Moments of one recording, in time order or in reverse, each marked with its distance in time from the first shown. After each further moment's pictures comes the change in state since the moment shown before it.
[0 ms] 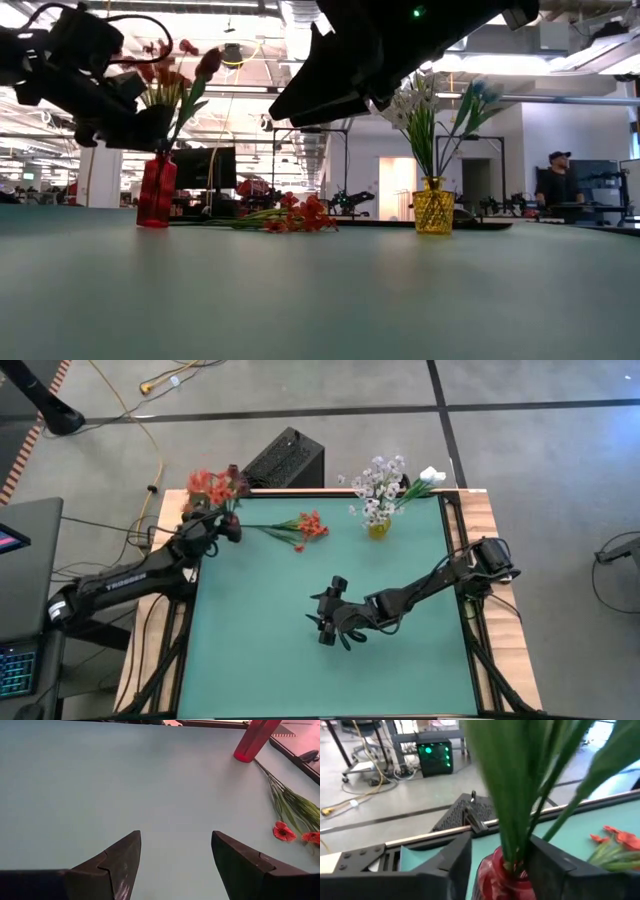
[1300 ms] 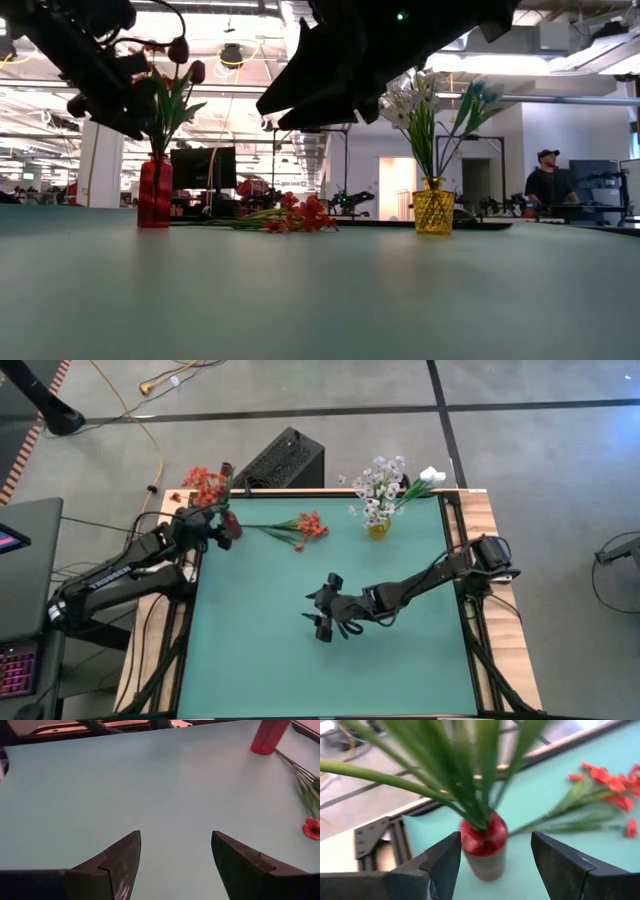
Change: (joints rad) left arm -0.002 0.011 0.346 -0.688 0.171 -0.020; right arm -0.057 0.000 0.000 0.045 -0.139 0.086
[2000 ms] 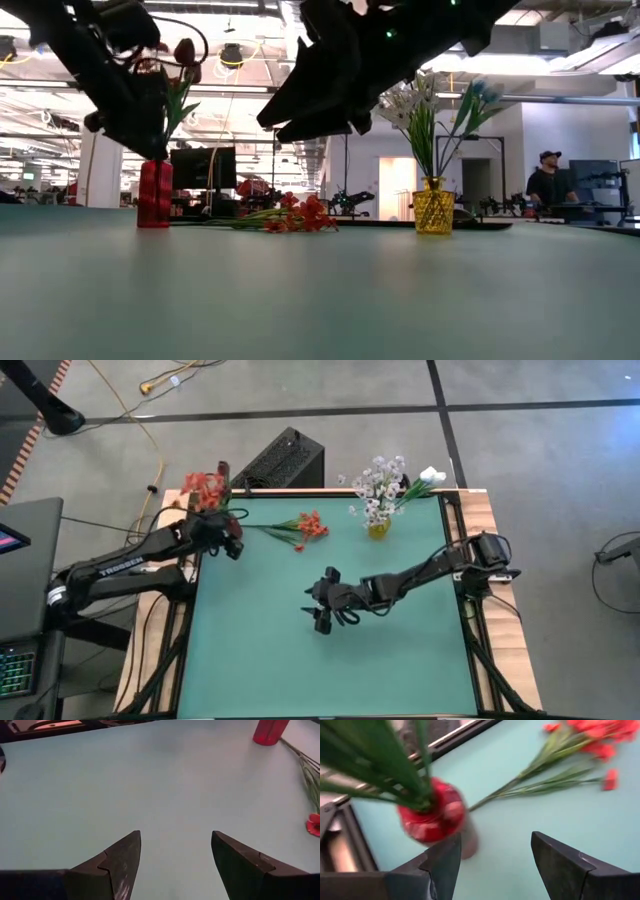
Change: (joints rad) left arm -0.072 0.169 0.018 -0.012 0.104 -0.020; right arm -0.071 0.000 0.000 -0.018 -0.112 -0.008
